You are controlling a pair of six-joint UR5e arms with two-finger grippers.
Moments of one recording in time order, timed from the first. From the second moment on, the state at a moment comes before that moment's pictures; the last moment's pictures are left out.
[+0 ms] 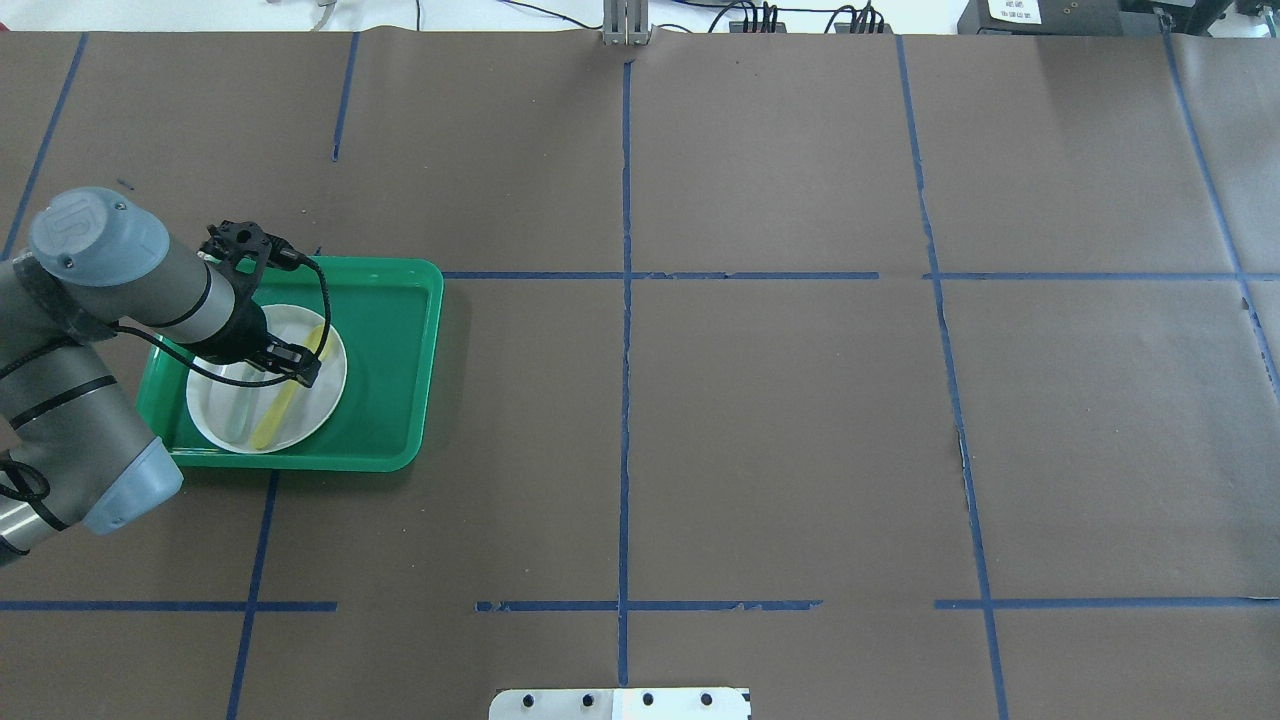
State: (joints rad) left arm -0.76 -1.80 -1.66 -1.93 -2.08 -0.66; right arm 1.58 -1.66 1.61 -1.50 2.28 0.03
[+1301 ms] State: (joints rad) left arm -0.75 -1.80 -1.66 -1.93 -2.08 -0.67; right arm 1.58 -1.66 1.61 -1.50 2.28 0.03
